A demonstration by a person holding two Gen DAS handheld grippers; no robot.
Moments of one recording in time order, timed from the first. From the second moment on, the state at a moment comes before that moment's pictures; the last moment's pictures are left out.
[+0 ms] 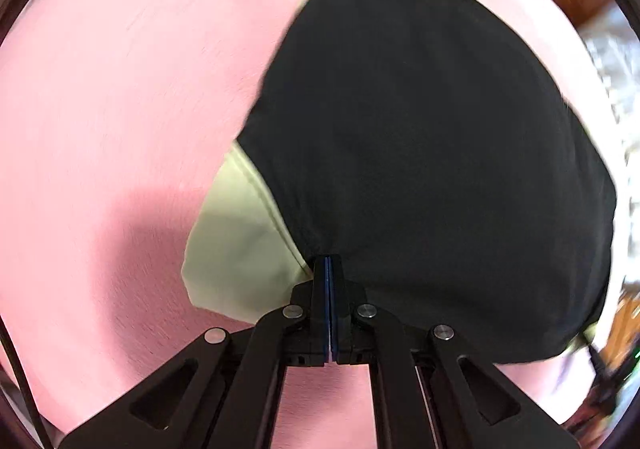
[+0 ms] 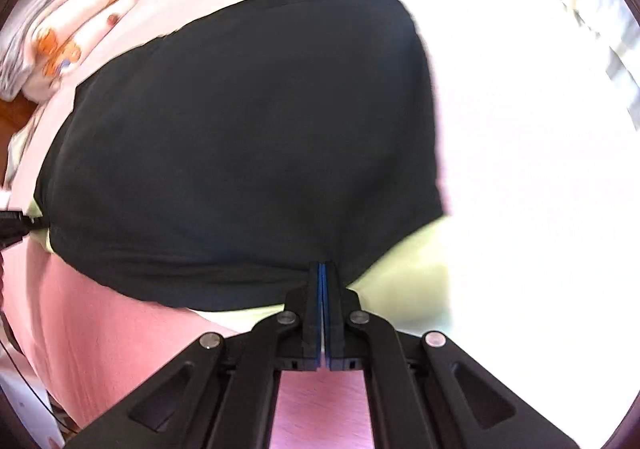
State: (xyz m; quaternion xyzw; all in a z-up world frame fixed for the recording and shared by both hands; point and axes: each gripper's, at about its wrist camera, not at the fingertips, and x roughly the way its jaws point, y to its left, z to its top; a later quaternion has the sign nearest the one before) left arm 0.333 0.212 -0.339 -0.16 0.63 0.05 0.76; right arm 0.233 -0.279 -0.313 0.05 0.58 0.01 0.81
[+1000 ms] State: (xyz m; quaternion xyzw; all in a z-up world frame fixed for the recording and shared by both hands) left arm 0.424 0.091 -0.241 -0.15 0.56 -0.09 0.81; right arm 0.377 -0.185 -0.216 0.19 0.45 0.11 0.86
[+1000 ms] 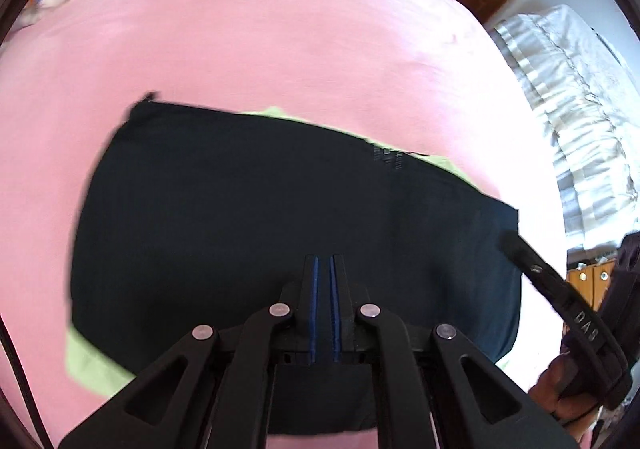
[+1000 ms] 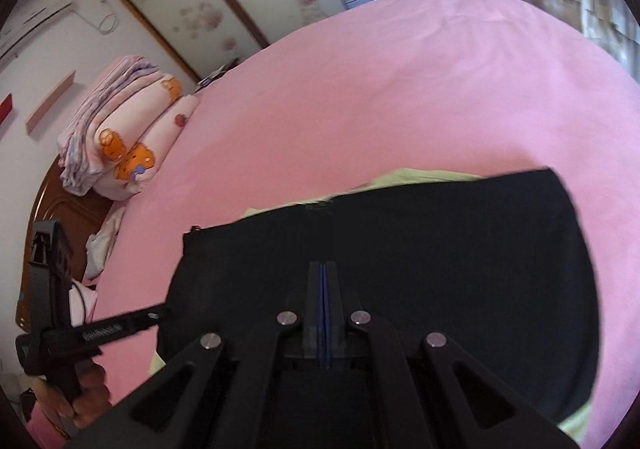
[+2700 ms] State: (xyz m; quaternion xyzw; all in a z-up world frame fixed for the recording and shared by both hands) left arm 0.472 0.220 -0.363 -0.14 0.57 0.08 0.81; right arm 0.428 -0.320 -0.319 0.10 0.56 -0.01 0.82
